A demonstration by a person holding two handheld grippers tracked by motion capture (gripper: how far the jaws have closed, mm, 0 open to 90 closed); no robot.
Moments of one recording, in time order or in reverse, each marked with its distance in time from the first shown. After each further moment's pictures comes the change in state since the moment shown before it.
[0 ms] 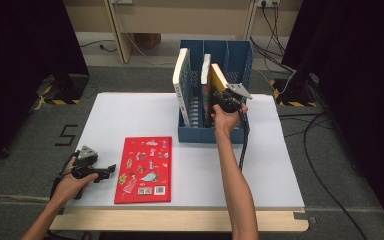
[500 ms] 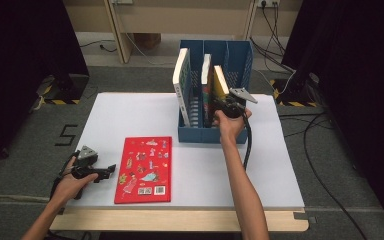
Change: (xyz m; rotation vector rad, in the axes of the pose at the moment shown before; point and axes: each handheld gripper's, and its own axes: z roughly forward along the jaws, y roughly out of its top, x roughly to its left) left arm 0.000 0.000 0.000 -0.001 0.000 0.001; right arm -0.006 -0.006 -0.023 0.048 0.073 0.020
